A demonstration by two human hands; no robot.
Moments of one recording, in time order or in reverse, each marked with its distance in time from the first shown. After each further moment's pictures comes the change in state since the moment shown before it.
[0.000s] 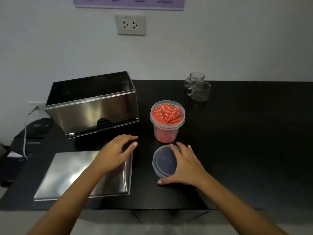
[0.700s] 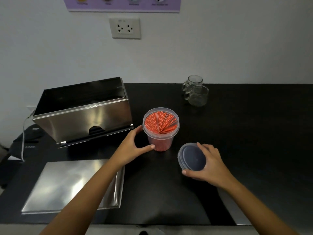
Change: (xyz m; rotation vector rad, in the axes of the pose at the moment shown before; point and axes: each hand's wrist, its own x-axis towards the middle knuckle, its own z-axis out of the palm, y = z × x) left_hand 0.064 0.025 0.038 -0.354 -0.033 -0.206; right_hand -0.006 0.070 -0.047 0.221 0.240 0.072
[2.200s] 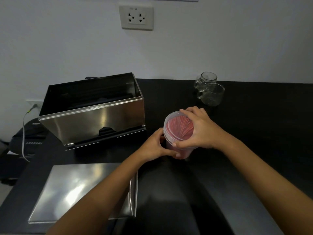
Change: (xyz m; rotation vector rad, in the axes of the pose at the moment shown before) left_hand 0.040 -0.011 0.020 -0.266 -0.229 0.121; right_hand 0.078 -0.111 -0.032 -0.223 -0.093 -0.326
